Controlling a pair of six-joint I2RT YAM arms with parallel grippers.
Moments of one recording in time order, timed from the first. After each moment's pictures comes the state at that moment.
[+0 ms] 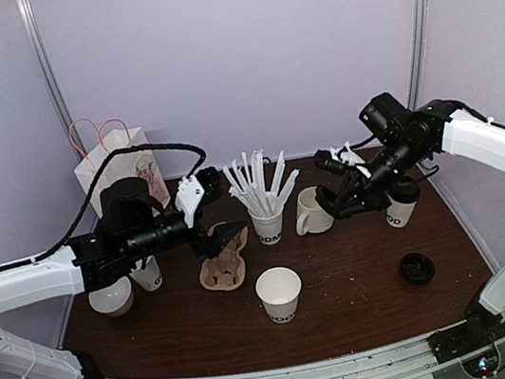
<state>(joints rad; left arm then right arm) -0.90 1.23 0.87 0.12 0.13 0.30 0.56 1.46 1.35 -0.98 -0.59 -0.67</state>
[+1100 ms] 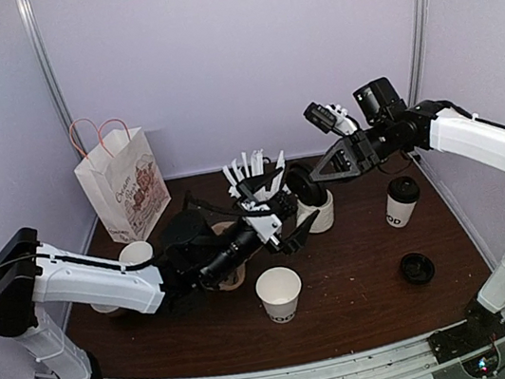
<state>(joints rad) -1.19 1.67 0.93 0.99 -0.14 0.68 0.48 1.53 1.41 -0.59 -1.39 0.11</state>
